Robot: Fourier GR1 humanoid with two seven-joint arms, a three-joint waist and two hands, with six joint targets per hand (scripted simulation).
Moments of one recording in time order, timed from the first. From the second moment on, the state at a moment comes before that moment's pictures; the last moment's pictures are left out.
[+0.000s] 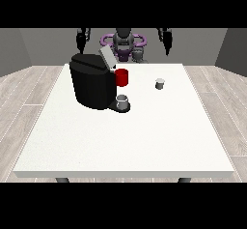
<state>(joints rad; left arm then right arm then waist) -0.01 0.10 -0.02 -1.58 -0.02 -0.02 0.00 0.00 -0.09 0.04 -1.60 0.01 -0.02 0.02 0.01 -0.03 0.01</state>
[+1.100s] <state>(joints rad) -0.22 0.43 0.03 -1.35 -0.26 -0.22 -0.10 -0.10 -0.06 0.04 -1.55 0.16 -0.15 -0.01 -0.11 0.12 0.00</state>
